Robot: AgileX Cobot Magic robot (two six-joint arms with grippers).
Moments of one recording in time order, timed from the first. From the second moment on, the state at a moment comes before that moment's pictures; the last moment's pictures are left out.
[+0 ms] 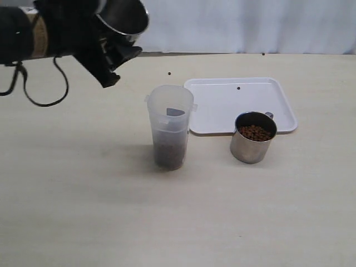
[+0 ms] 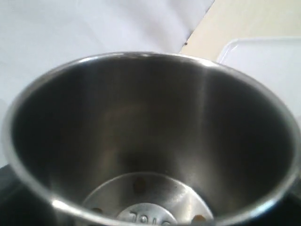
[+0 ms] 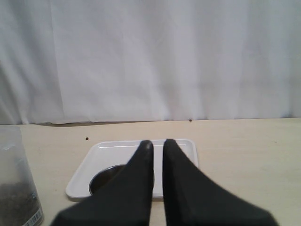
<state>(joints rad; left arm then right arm) -0.37 1.51 -0.93 1.24 -0.29 -0.57 0.24 0.00 0.00 0.06 0.11 0.00</state>
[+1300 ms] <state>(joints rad) -0.08 2.19 -0.77 0.98 -1.14 -0.23 0.24 0.00 0.00 0.06 0.11 0.00</state>
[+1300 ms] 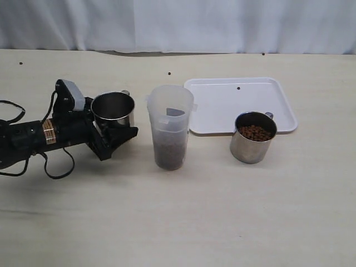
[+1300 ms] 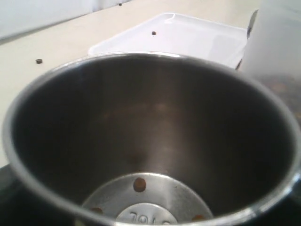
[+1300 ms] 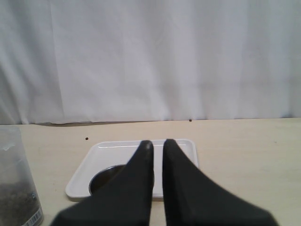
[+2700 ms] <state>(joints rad) 0.03 2.21 -0.80 1.02 -0.93 -0.25 0.24 0.00 0.00 0.06 0.11 0.00</state>
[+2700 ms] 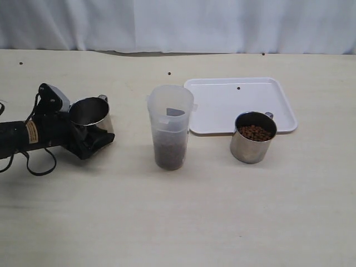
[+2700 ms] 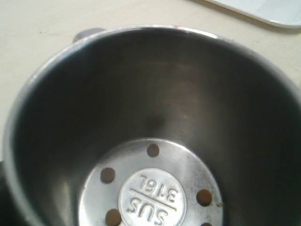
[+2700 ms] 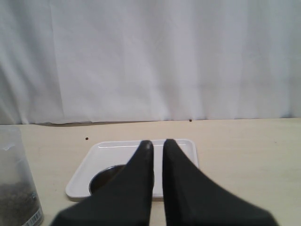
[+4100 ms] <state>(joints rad) 0.03 1.68 -0.79 1.41 -1.06 -1.02 0.24 0.00 0.00 0.06 0.11 0.00</state>
